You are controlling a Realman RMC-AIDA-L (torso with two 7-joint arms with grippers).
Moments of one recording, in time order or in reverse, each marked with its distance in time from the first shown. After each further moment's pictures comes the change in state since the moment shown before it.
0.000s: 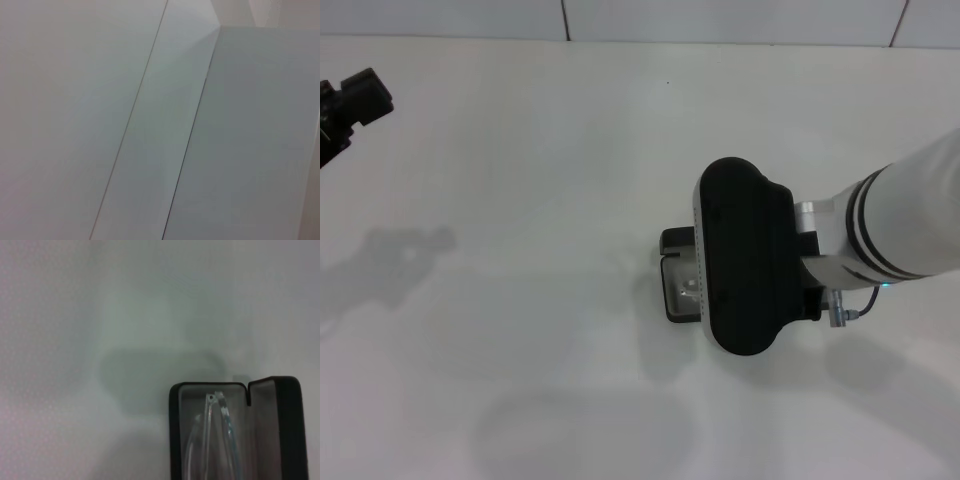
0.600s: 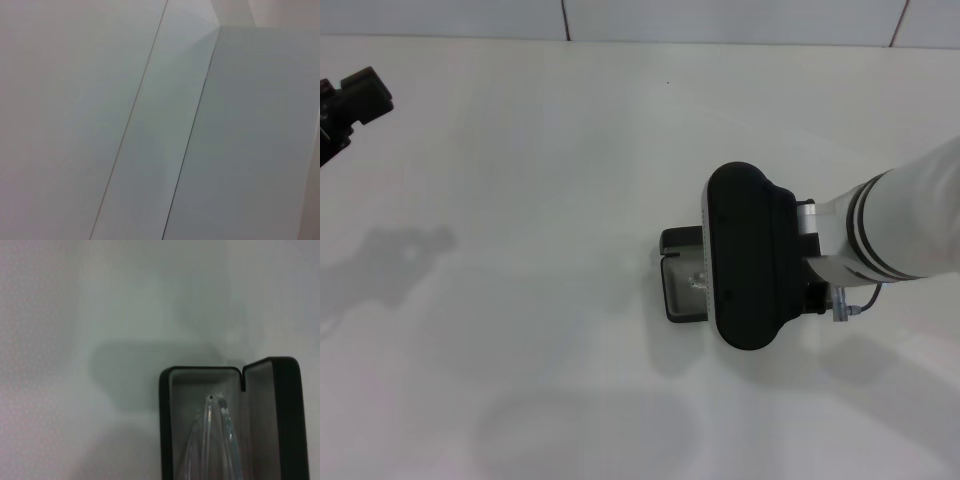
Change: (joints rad) left arm -0.002 0.001 0.000 0.000 0.000 0.000 0.000; right arm -0.015 0.000 -0.012 0.055 -0.042 0.061 0.001
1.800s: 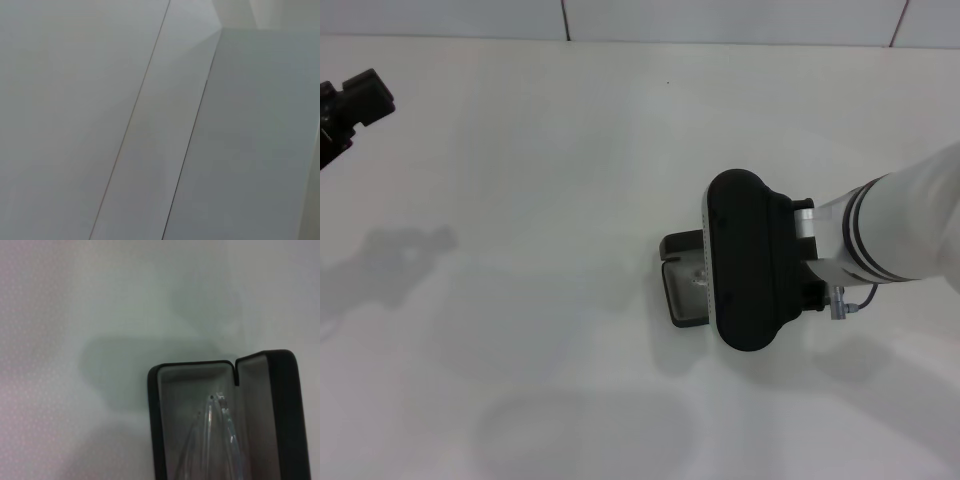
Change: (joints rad) left arm 0.000 -0.003 0.000 -0.011 0.000 0.000 0.000; right arm -0.005 0.000 -0.016 0.044 -0.024 0.055 -0.007
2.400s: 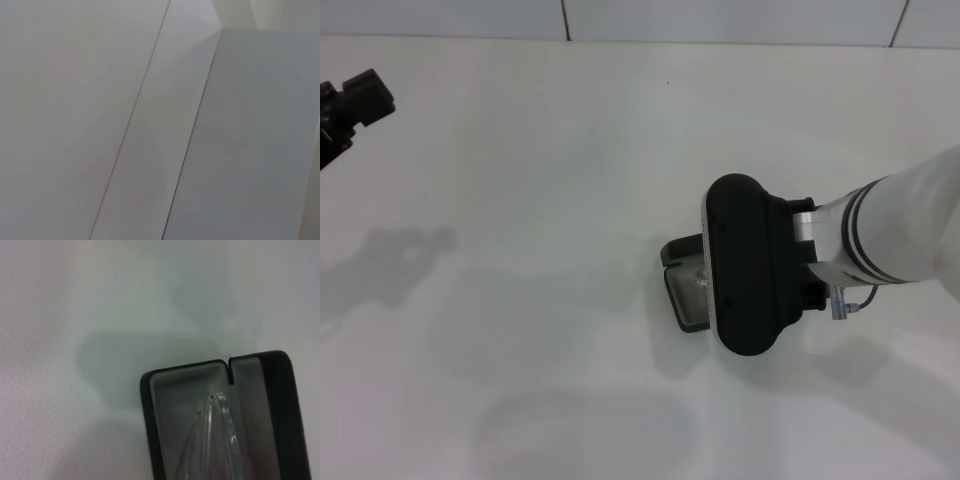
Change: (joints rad) left arm 0.000 0.000 0.000 0.000 0.000 0.000 0.000; right arm 0.000 0.000 -0.012 0.002 -0.016 0.002 -0.002
